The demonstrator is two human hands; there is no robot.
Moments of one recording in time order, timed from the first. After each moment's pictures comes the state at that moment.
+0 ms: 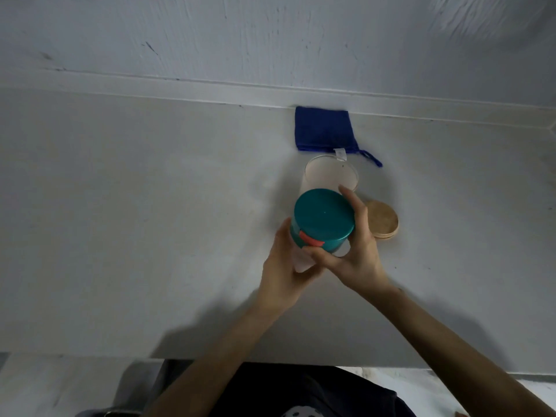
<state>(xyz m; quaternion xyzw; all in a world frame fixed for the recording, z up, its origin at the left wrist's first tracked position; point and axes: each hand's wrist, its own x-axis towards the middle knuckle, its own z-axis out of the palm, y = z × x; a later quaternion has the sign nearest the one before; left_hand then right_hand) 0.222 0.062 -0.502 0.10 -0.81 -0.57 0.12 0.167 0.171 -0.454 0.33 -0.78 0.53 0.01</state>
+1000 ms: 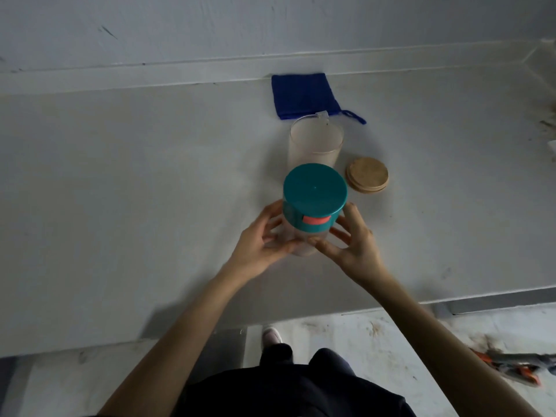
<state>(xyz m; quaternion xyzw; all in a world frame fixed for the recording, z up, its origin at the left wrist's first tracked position) 0.246 0.009 -0.507 0.00 -0.76 -0.65 -0.03 0.218 0.187 -0.487 0.20 -0.81 0.54 -0.06</state>
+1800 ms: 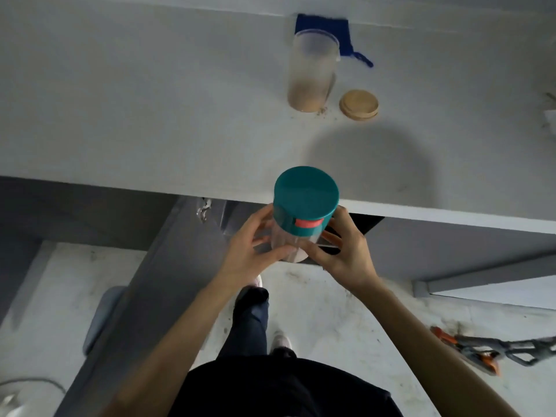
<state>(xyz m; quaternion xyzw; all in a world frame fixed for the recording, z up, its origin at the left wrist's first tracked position) 0.443 0.130 -0.526 0.13 -0.76 -0.63 0.04 0.376 0.290 -0.500 0.25 -0.79 0.54 -0.14</state>
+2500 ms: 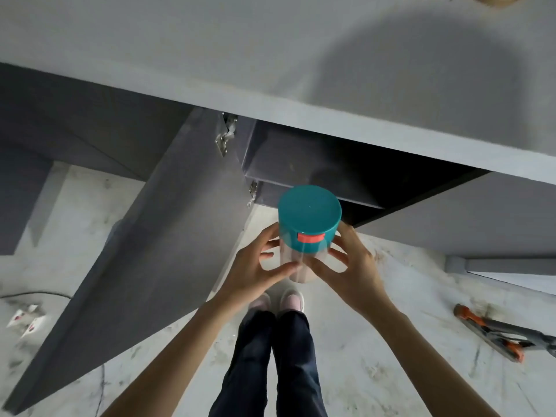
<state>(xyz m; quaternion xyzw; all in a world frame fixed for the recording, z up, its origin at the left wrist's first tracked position) 0.513 0.126 -0.652 0.22 -0.75 -0.62 -0.07 0.426 0.271 -0.633 0.21 -0.82 0.46 -0.27</state>
